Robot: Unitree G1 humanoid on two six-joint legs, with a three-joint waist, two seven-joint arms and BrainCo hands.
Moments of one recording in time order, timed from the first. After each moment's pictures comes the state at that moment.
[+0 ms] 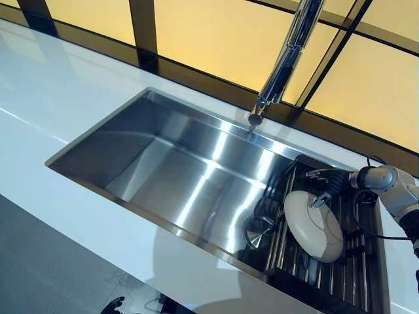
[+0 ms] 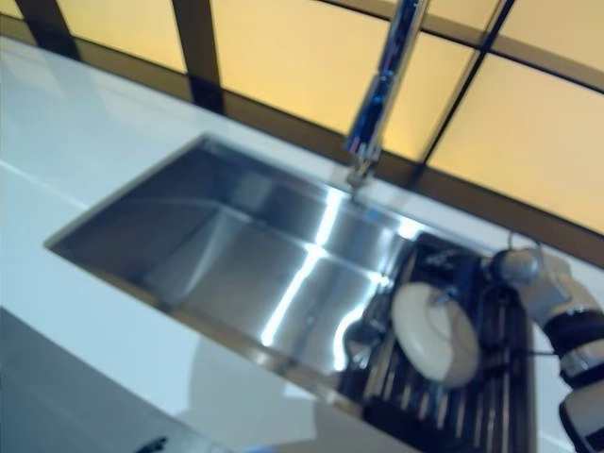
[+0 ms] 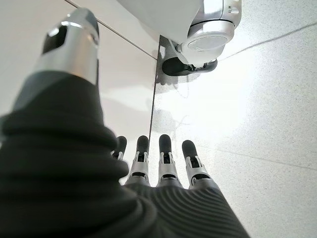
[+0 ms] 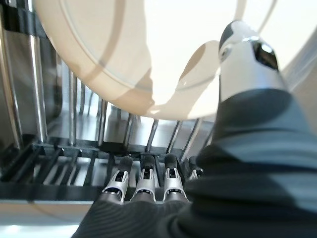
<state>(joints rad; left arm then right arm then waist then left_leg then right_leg) 0.05 0.44 -0.18 0.92 -0.03 -0.06 0.00 -0.81 -1.02 0.48 0.68 -0.09 -0.06 0.71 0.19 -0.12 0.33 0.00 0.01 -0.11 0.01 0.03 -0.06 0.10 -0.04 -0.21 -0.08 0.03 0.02</state>
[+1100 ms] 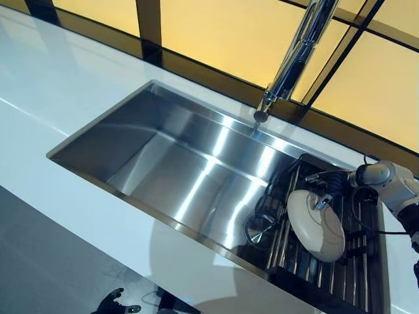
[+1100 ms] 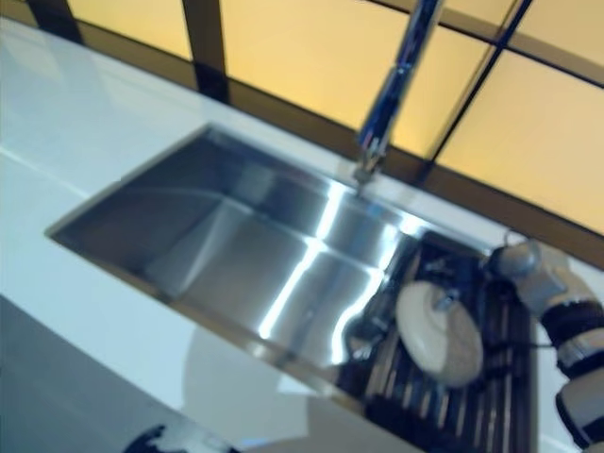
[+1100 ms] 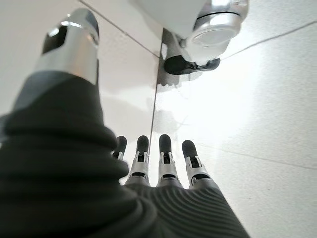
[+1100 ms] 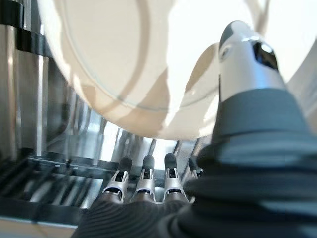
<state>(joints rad) 0.01 0.48 -0.19 0.92 -0.03 -0.05 -0.01 -0.92 -1.01 0.60 0.74 -0.09 -0.04 0.85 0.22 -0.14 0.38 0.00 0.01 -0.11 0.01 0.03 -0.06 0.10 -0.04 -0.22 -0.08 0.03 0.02</state>
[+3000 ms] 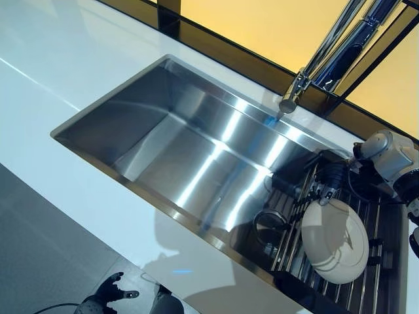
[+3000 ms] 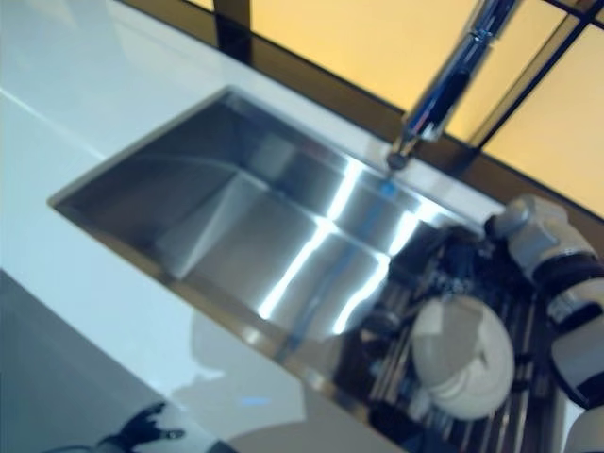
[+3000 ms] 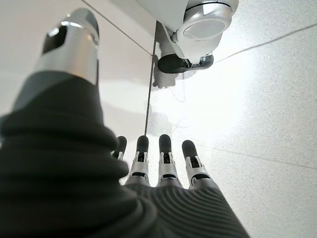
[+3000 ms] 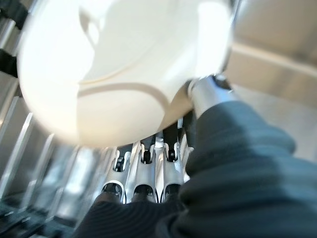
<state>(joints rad) -0.05 0.53 -0.21 0.87 -0.03 -0.03 -0.03 -1.17 -1.00 0.80 0.83 0.02 0.09 1.31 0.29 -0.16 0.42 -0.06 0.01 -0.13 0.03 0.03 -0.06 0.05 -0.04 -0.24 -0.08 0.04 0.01</state>
